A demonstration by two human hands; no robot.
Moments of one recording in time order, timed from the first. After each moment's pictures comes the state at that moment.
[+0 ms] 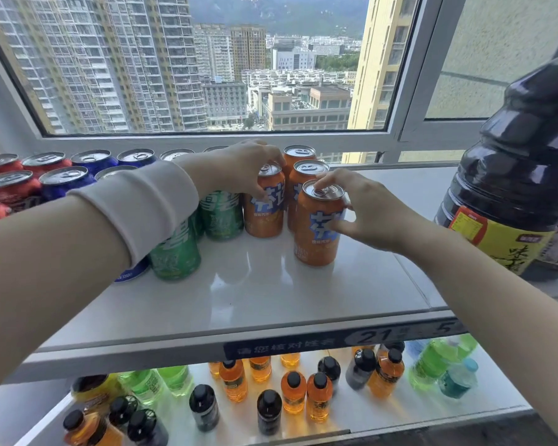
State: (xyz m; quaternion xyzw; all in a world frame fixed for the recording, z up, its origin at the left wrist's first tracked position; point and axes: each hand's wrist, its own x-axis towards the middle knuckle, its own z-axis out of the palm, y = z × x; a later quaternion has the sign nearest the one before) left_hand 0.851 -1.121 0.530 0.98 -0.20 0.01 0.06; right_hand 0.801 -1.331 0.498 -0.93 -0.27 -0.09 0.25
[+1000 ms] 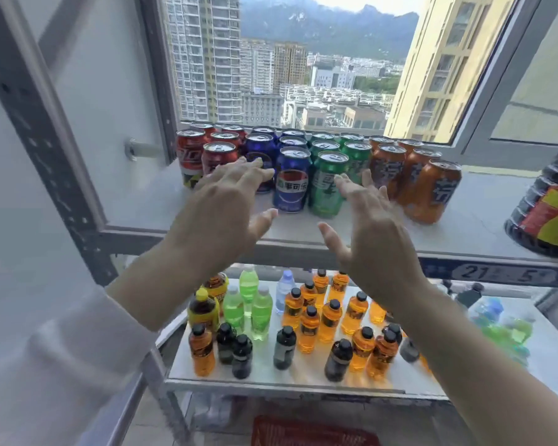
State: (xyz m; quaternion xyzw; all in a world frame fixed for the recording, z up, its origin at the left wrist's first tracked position) left_hand 0.536 -0.942 0.491 0.95 -0.07 0.27 0.13; right_hand 0.581 -1.130 0.461 -0.90 -0.27 -0.28 0.20
